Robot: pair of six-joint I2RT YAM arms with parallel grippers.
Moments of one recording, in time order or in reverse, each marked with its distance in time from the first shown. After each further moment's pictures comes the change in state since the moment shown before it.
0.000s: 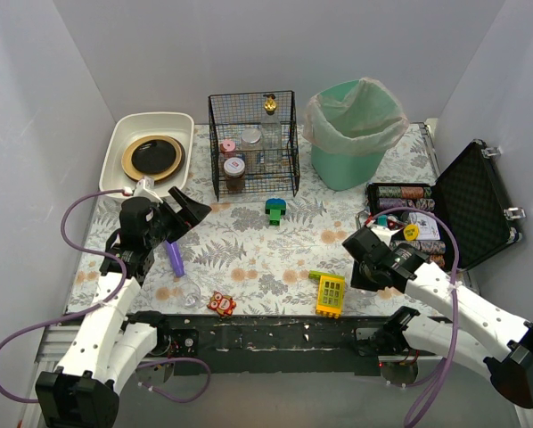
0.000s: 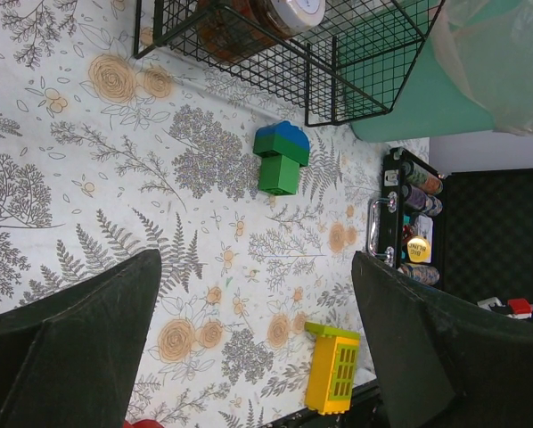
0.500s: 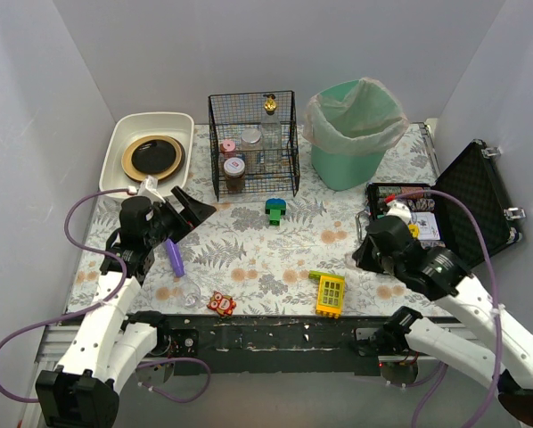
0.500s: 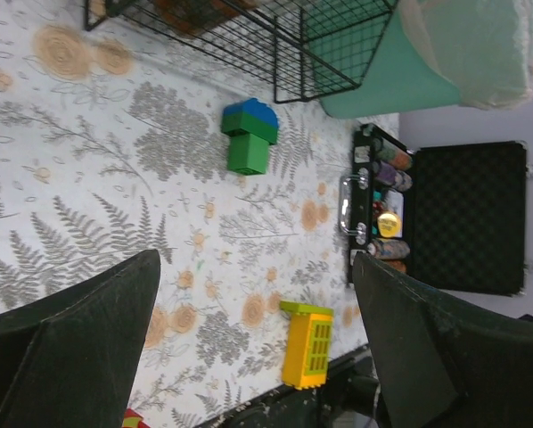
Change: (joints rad) left arm 0.000 0.005 0.000 0.004 0.072 -0.026; right arm 0.000 -0.135 0.189 -0.024 0.062 -0.045
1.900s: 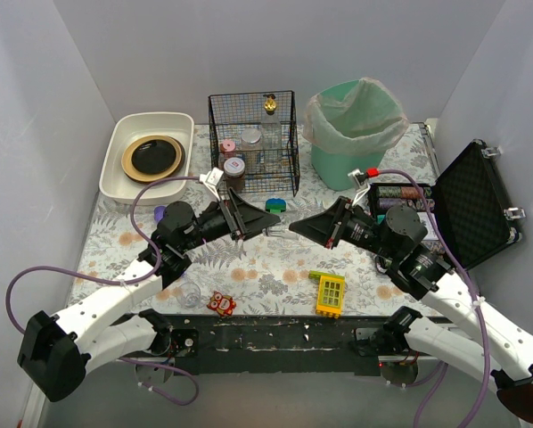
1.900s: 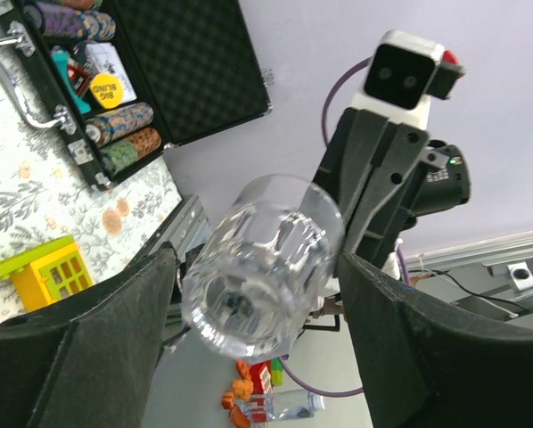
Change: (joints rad) left arm -0.526 0.175 -0.022 0.684 0.161 -0.406; right arm -0.005 0.005 -0.116 1.107 -0.700 0.102
